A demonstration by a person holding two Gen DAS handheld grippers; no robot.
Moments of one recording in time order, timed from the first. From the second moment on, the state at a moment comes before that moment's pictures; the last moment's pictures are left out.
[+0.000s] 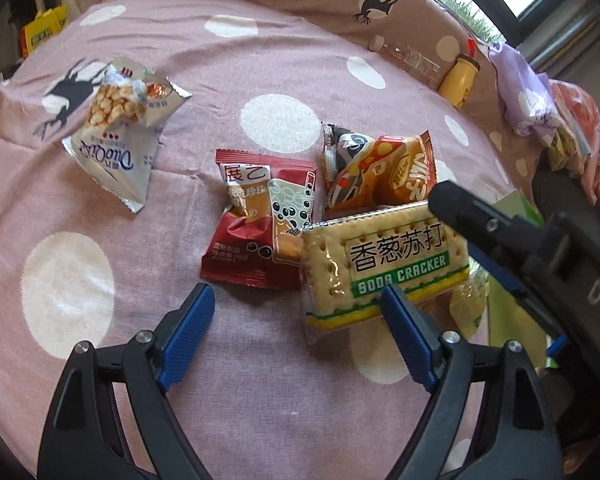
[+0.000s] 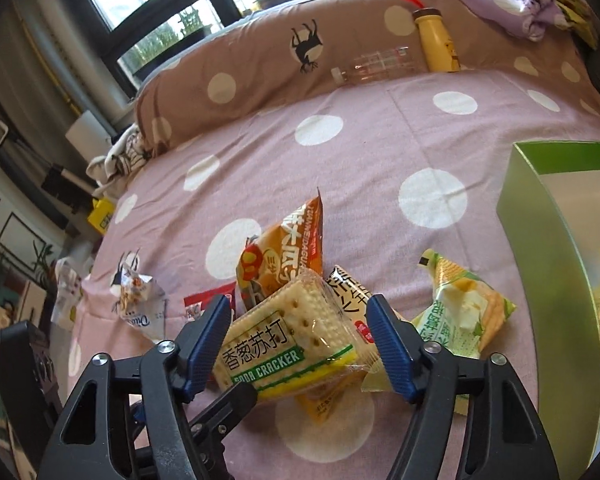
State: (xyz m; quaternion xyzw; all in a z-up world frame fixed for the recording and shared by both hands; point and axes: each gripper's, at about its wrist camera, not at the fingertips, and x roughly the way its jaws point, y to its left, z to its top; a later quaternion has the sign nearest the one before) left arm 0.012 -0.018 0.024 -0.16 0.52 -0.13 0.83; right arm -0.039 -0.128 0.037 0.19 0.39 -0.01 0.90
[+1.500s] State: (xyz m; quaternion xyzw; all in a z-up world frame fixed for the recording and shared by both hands) left arm -0.028 -0.042 0.070 -0.13 0.43 -0.21 0.87; right arm -0.085 -0.117 0.060 0.19 0.33 -0.02 0.92
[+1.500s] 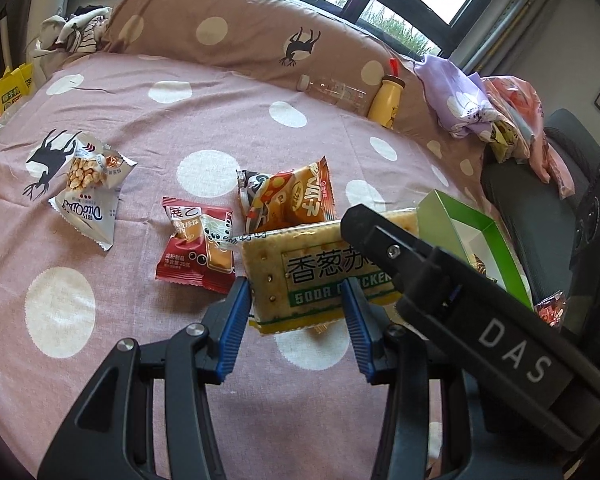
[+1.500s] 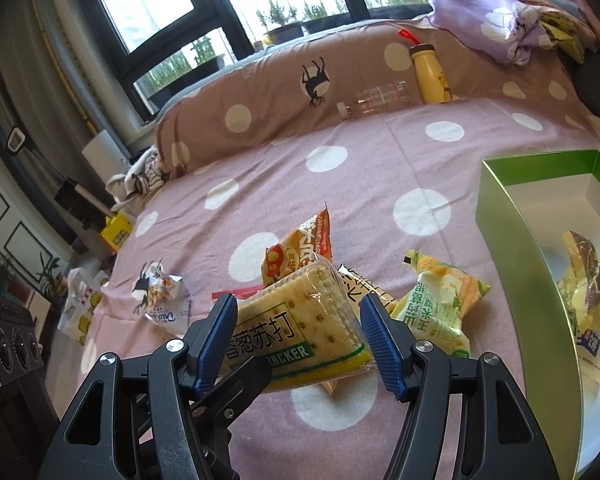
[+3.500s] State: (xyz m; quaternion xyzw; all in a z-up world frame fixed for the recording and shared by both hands) left arm -0.057 -0.166 0.116 -0.04 0.36 -0.33 0.87; right arm -0.160 -0.239 0.076 0.34 0.24 -0.12 0.90
